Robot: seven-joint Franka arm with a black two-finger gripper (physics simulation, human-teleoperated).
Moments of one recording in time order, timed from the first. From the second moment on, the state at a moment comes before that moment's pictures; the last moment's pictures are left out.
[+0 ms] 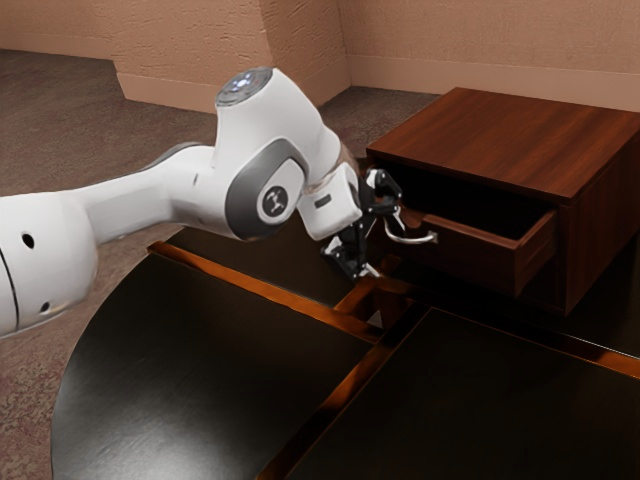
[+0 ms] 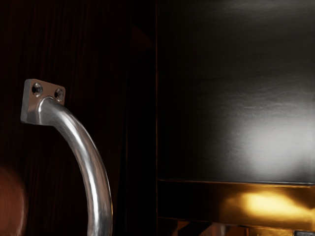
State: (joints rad) arm 0.05 0.21 -0.12 -1.64 -0.09 2.28 1.58
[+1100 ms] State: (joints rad) arm 0.05 0.05 -0.13 -1.88 -0.11 2.37 1.58
